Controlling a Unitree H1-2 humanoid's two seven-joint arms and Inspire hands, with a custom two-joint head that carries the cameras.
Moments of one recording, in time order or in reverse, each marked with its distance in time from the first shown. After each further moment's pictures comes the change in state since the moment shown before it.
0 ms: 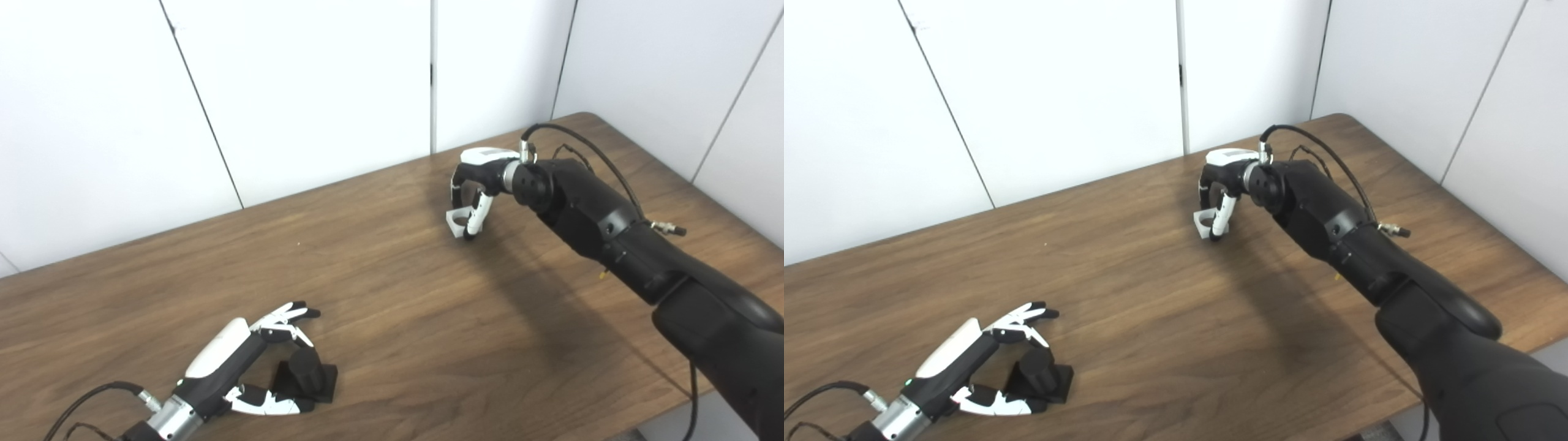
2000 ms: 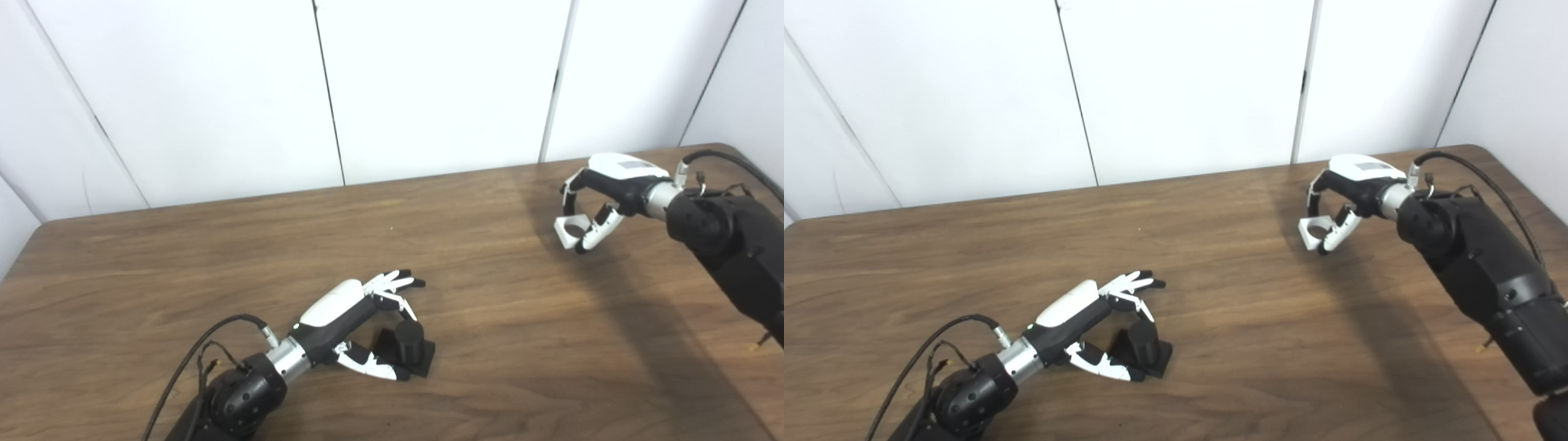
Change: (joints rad) left arm -0.014 -0.101 0.024 0.028 0.101 0.026 0.019; right arm 0.093 -0.069 -0.104 -0.208 0.065 -0.200 -0.031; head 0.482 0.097
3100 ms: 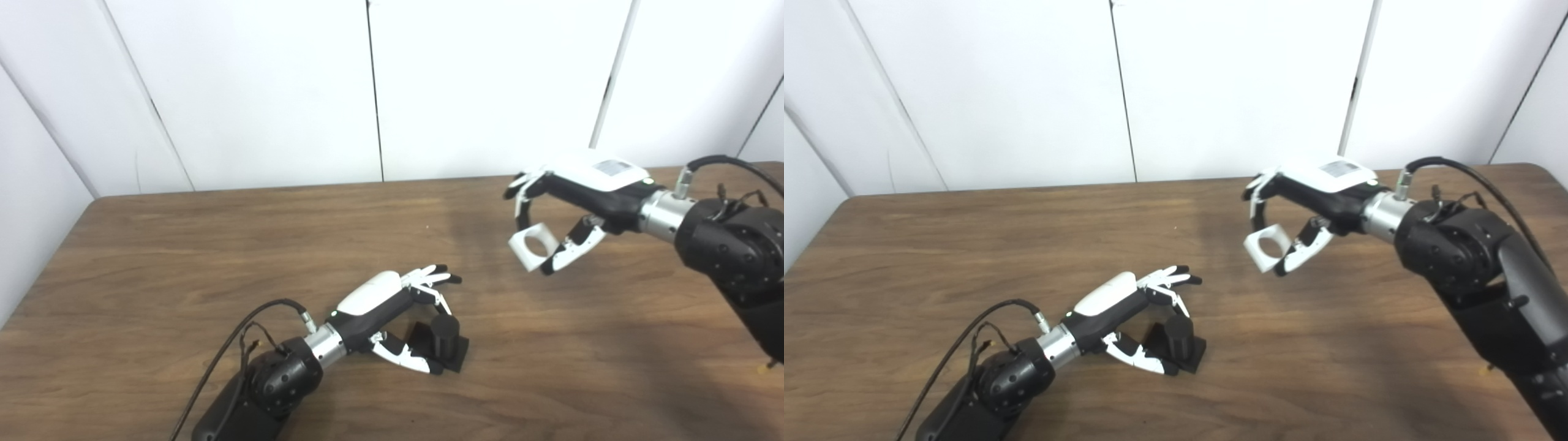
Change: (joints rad) left arm -0.012 -0.028 -0.002 0.024 0.033 0.012 0.035; right arm 0.028 0.065 0.000 -0.486 0.108 -0.046 0.157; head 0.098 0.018
